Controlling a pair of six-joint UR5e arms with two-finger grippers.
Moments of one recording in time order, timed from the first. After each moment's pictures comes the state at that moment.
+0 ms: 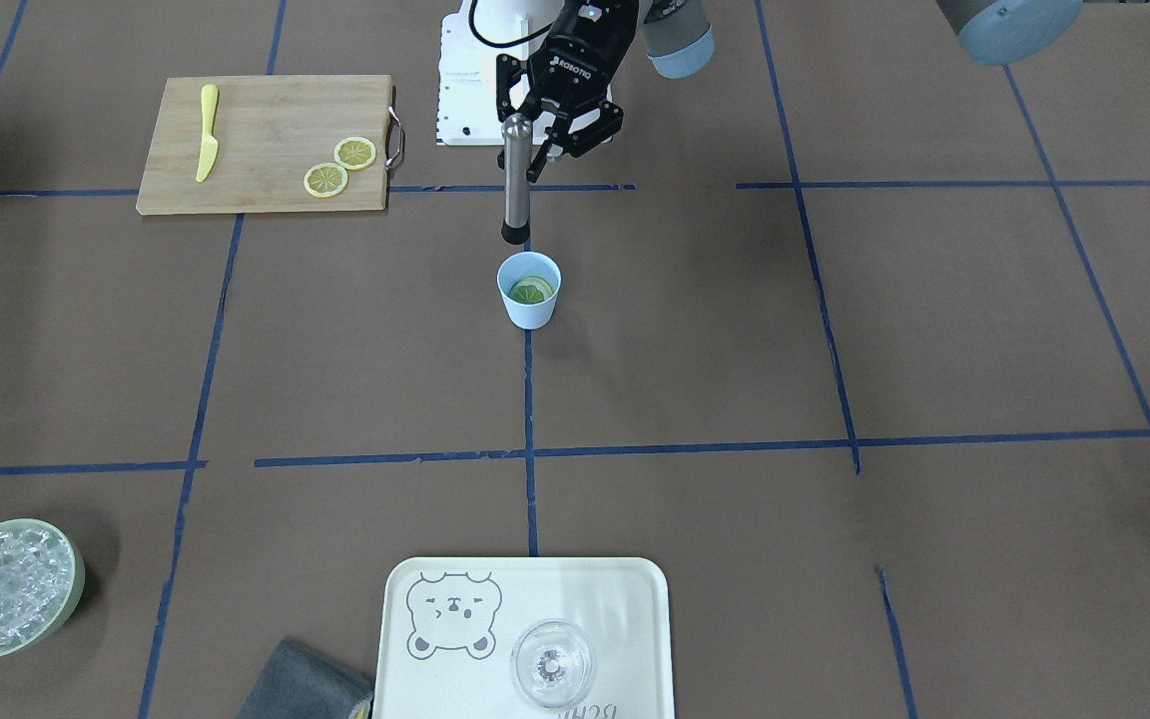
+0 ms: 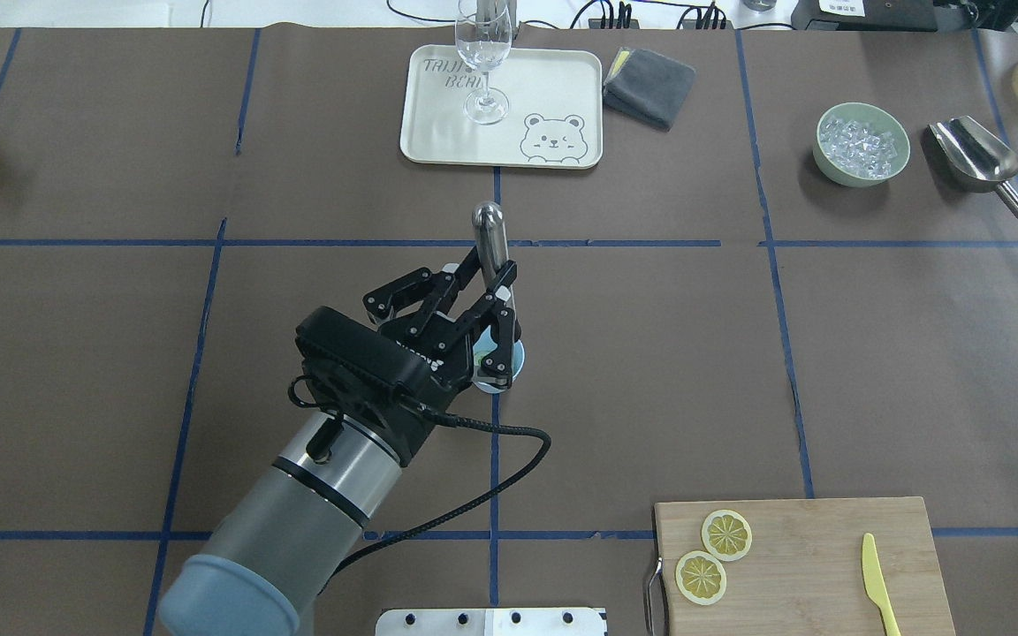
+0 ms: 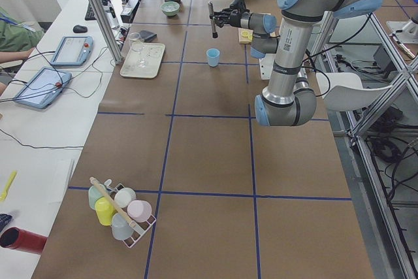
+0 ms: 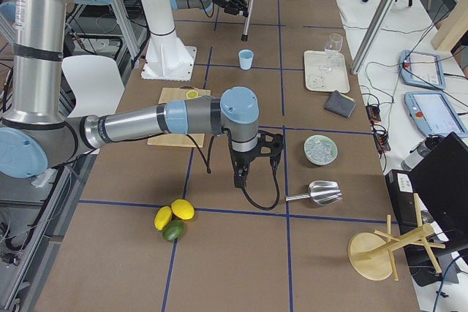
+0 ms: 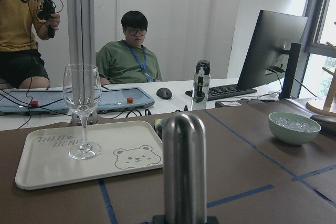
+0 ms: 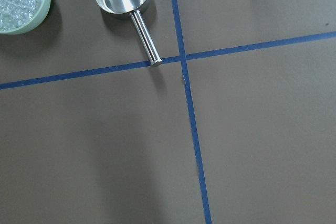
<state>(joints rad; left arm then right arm) -0.14 -2.13 -1.85 -2.74 -0.69 -0.43 1.62 -1.73 1.98 -1.73 2.34 0.19</state>
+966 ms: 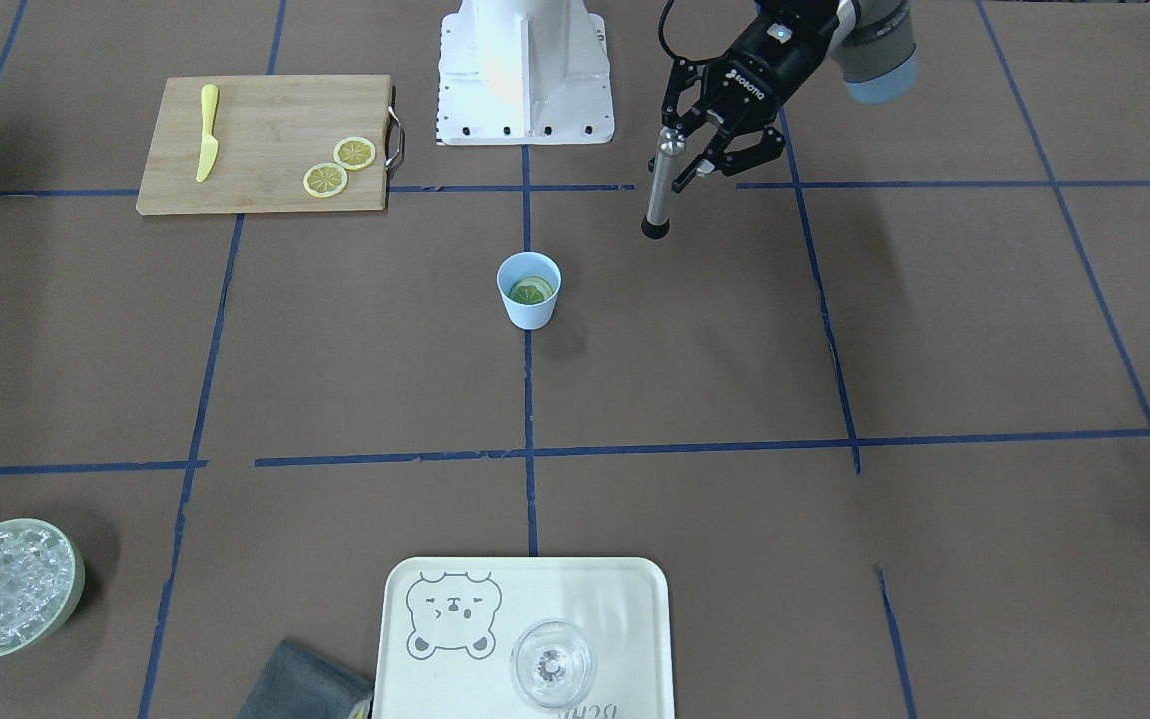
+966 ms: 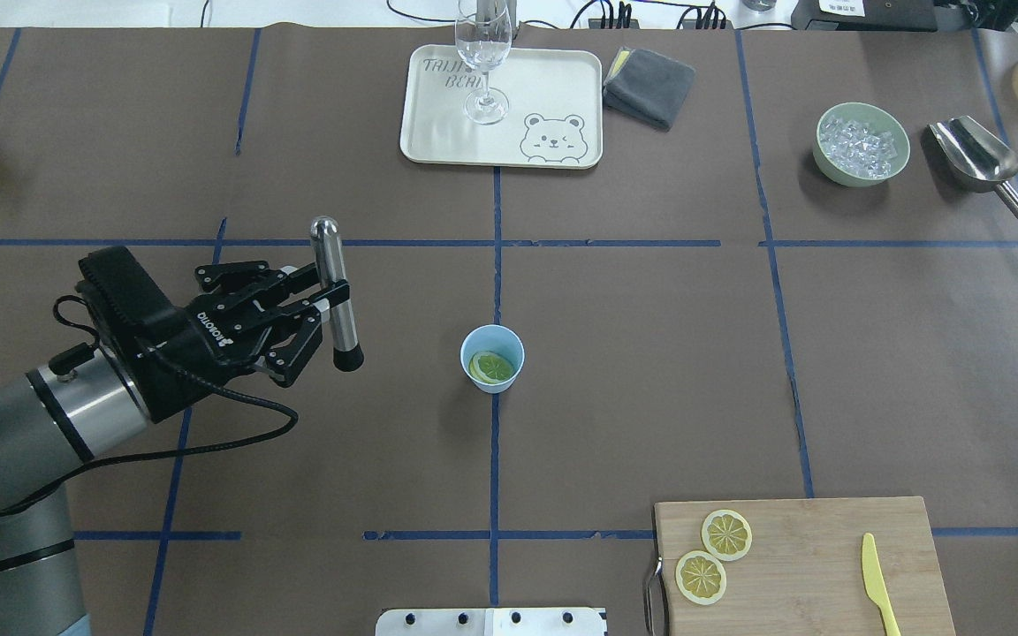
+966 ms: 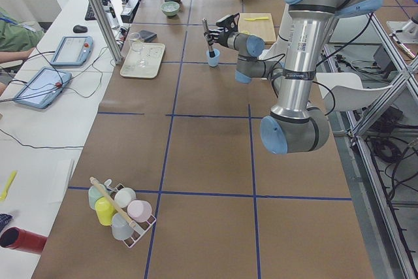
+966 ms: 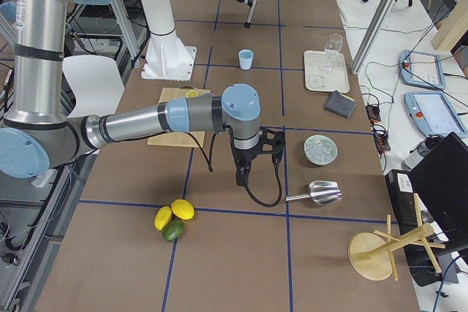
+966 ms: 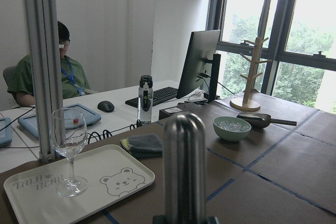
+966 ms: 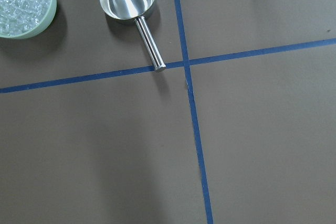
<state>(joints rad) -0.37 -1.67 -2.01 -2.86 -1.24 -0.54 1.62 -1.72 1.98 -1.73 2.34 0.19</state>
